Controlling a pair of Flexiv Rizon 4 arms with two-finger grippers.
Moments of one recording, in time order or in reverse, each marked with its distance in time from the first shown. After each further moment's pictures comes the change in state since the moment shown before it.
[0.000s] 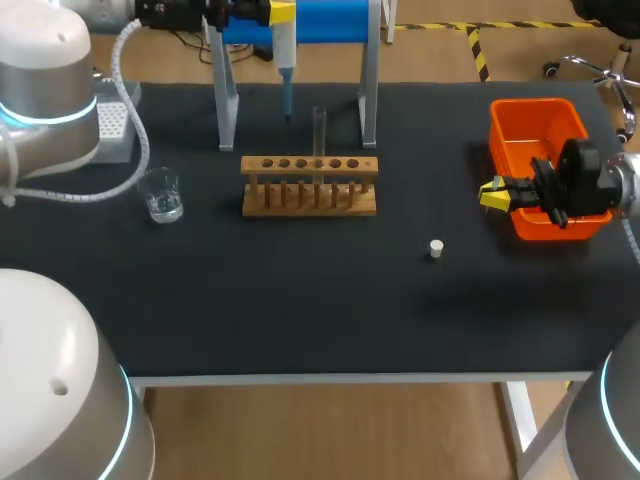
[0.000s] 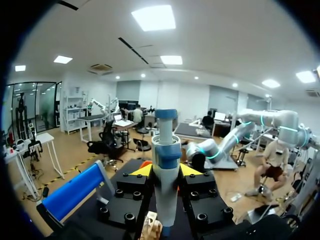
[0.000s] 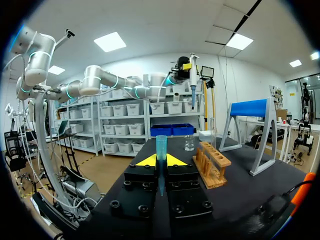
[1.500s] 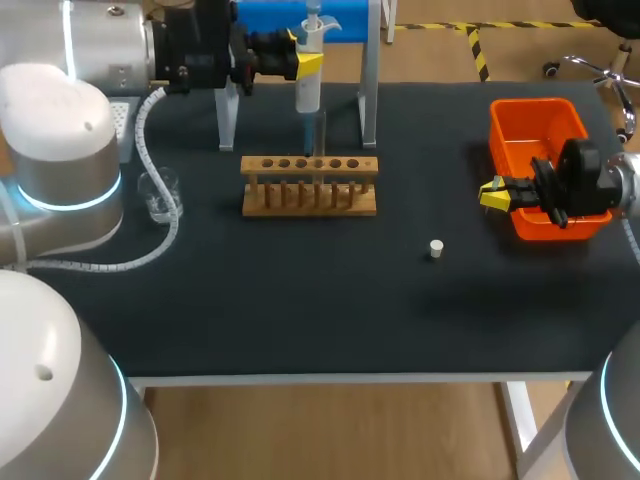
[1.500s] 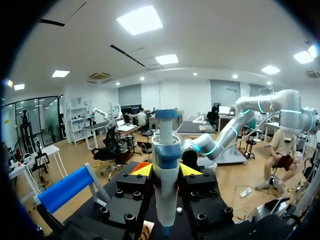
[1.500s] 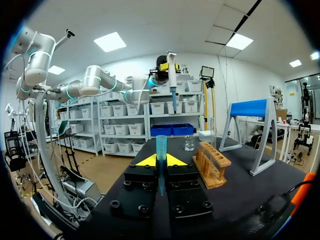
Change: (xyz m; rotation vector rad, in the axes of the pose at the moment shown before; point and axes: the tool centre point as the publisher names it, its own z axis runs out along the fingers) left arm 0.091 0.016 0.018 0.006 -0.072 0.113; right arm 0.000 0.000 0.000 0.000 0.000 0.000
